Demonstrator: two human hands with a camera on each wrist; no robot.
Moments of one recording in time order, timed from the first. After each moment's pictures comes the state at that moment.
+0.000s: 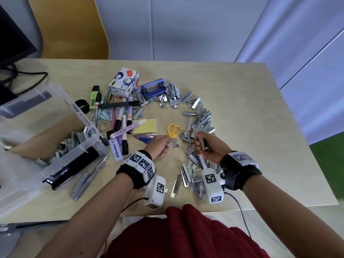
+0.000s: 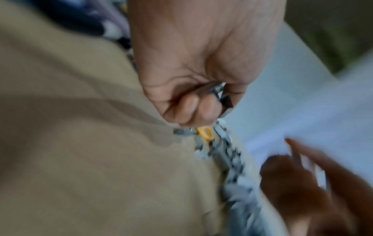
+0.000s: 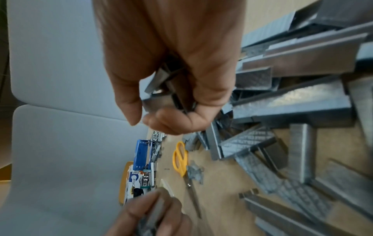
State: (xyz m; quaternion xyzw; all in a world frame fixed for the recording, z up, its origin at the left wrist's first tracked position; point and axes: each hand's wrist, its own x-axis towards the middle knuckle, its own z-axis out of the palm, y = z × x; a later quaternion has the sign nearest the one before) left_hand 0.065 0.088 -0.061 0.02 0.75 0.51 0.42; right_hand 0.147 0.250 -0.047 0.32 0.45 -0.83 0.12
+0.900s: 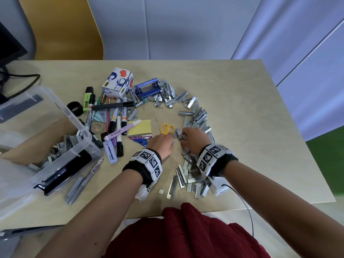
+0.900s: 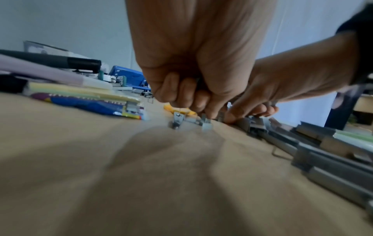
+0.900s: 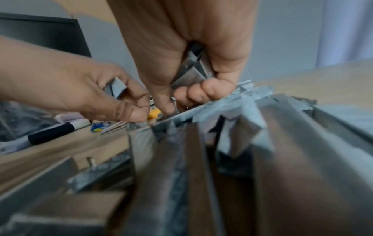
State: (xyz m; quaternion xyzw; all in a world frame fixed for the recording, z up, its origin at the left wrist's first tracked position) left_hand 0.066 0.111 -0.065 0.37 0.91 0.05 0.19; right_hand 0.120 0.235 -0.053 0.18 0.96 -0.18 0.13
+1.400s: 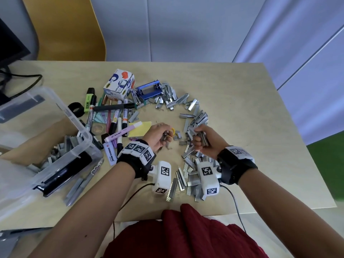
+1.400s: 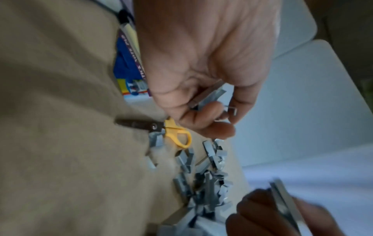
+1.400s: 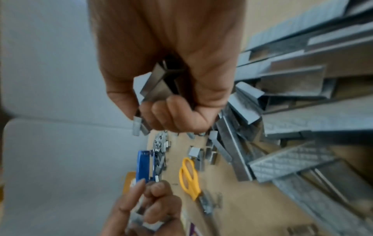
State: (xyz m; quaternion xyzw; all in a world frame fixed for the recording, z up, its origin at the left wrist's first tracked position) left_hand 0.042 0.114 -0.049 -0.06 0.63 0.66 0.40; right_hand 0.132 0.264 -0.042 0.32 0.43 -0.84 0.12
